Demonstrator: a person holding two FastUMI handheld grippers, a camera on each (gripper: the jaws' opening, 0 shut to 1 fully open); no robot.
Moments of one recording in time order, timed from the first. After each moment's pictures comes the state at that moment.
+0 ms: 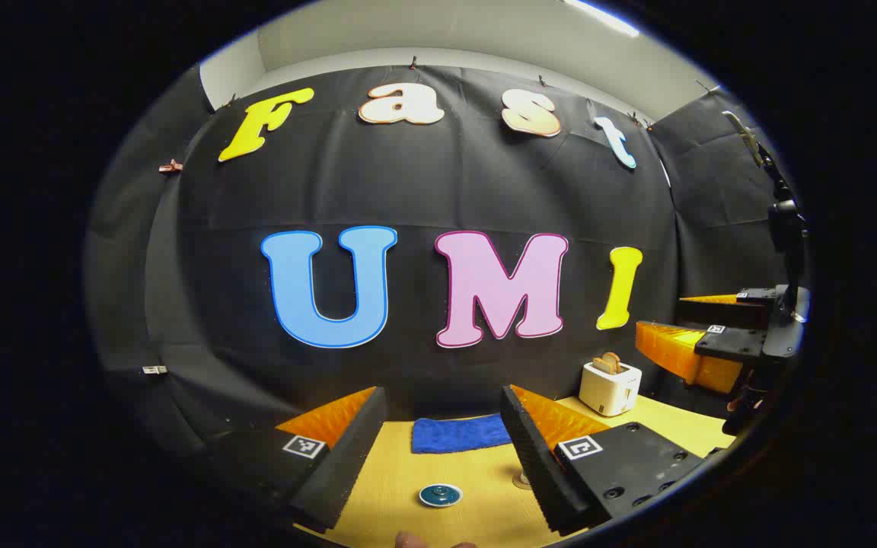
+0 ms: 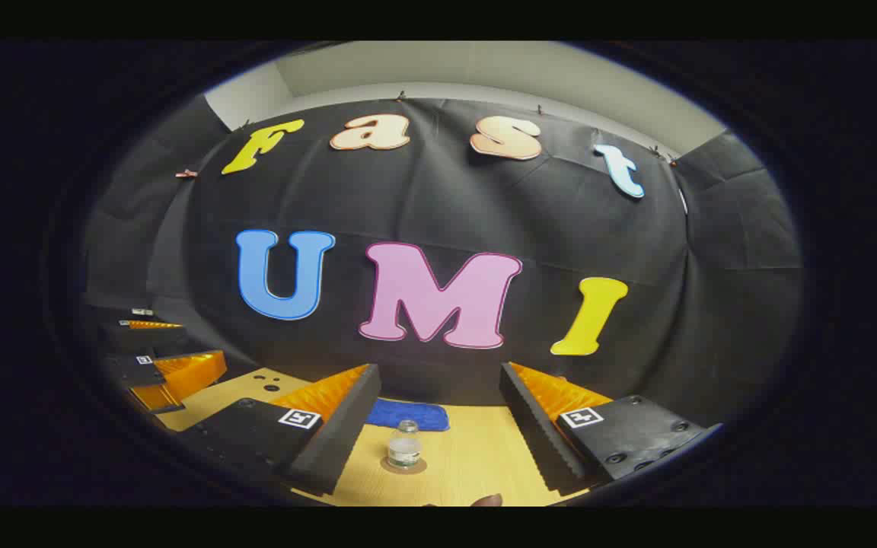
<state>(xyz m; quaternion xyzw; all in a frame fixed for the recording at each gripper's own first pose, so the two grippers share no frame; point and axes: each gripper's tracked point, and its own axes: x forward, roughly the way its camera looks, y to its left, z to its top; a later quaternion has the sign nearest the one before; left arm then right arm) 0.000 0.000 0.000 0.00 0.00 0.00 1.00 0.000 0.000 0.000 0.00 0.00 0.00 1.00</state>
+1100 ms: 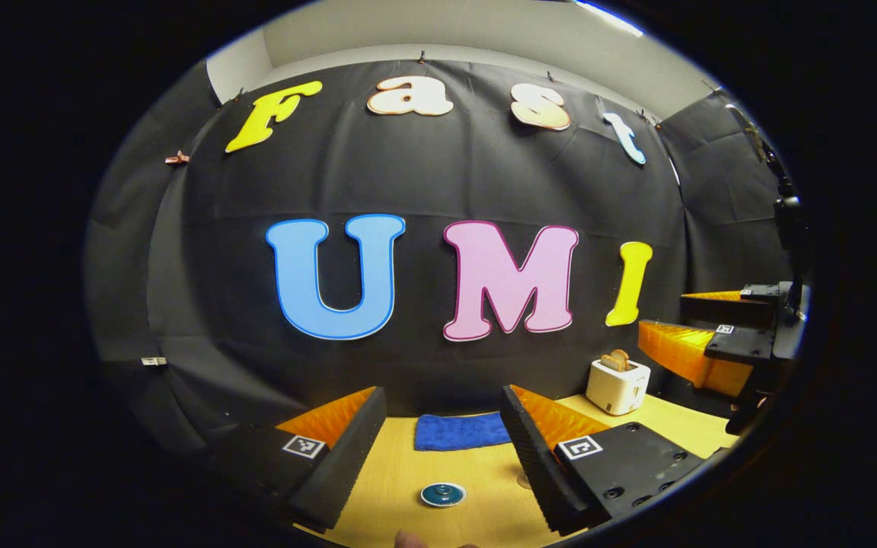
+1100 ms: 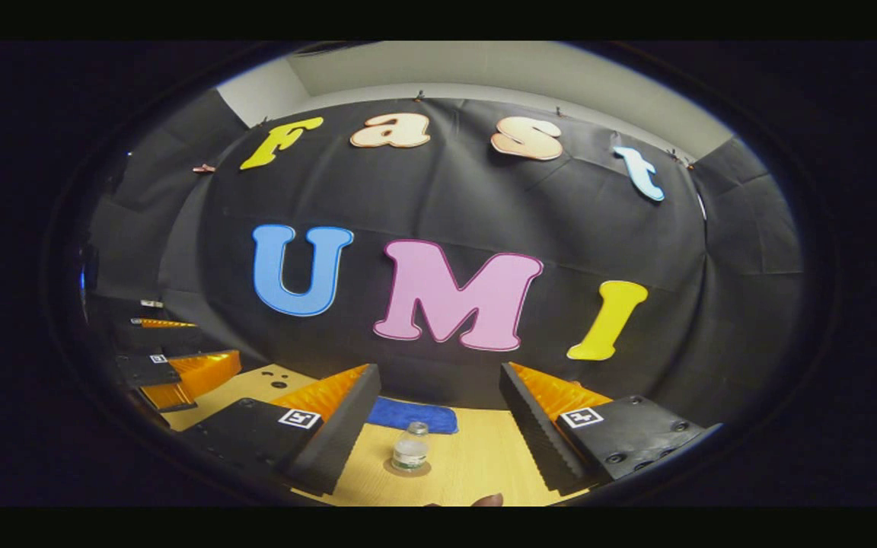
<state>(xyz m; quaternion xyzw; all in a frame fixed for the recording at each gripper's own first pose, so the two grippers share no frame) 0.019 0.012 -0.033 0.00 0.01 0.02 1.00 0.020 0.022 -0.016 -0.02 -0.01 0.03 1.00</state>
